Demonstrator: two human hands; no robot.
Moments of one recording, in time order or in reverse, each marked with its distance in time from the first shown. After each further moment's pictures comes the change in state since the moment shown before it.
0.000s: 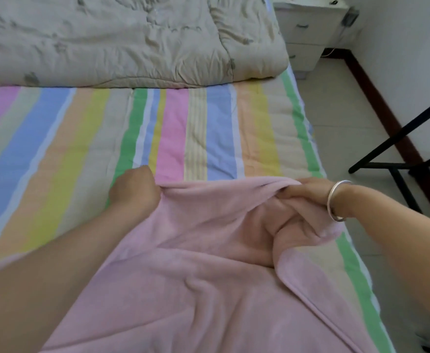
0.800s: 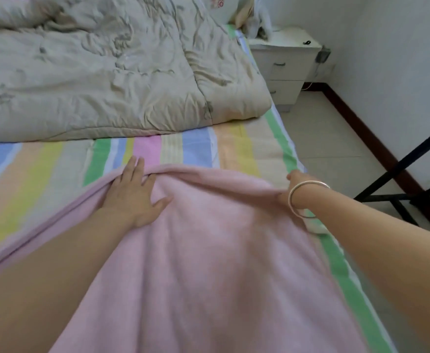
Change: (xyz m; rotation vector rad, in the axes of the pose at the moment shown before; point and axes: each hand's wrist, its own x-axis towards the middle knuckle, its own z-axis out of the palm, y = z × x) left_hand 0.168 0.069 0.030 0.302 -0.028 0.395; right_hand 0.141 -0.057 -0.066 -0.513 0.503 0.156
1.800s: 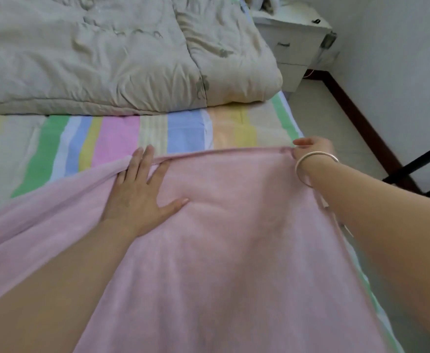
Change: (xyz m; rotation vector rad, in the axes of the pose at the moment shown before) left_hand 0.065 0.038 0.073 -0.170 0.275 0.050; right_hand 0.146 -0.001 0.011 0.710 0.297 0.070
